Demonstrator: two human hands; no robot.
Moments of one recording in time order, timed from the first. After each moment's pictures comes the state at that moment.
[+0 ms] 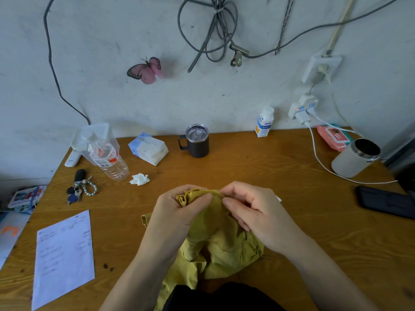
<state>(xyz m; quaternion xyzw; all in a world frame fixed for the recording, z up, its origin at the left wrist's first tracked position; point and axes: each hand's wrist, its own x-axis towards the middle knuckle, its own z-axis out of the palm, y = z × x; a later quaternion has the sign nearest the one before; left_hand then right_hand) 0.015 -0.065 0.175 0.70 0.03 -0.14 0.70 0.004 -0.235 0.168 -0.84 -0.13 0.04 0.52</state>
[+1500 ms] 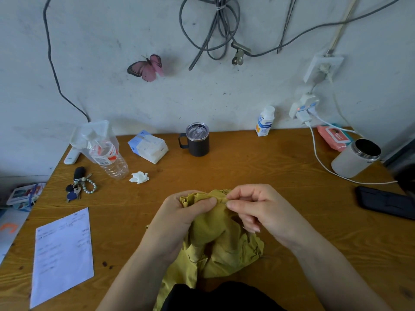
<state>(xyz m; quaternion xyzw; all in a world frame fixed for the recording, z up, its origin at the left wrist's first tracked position) 0.020 -0.062 0.167 0.62 0.06 -0.26 0.74 0.011 -0.246 0.165 -0.71 -0.04 0.20 0.68</state>
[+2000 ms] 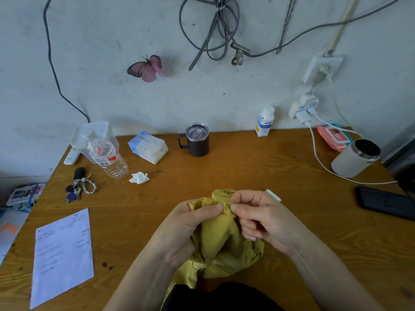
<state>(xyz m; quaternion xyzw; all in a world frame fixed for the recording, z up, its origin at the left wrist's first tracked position) 0.016 -0.071 0.160 0.50 0.09 -0.35 0.79 0.007 -0.247 0.153 -0.57 -0.02 0.26 0.78</state>
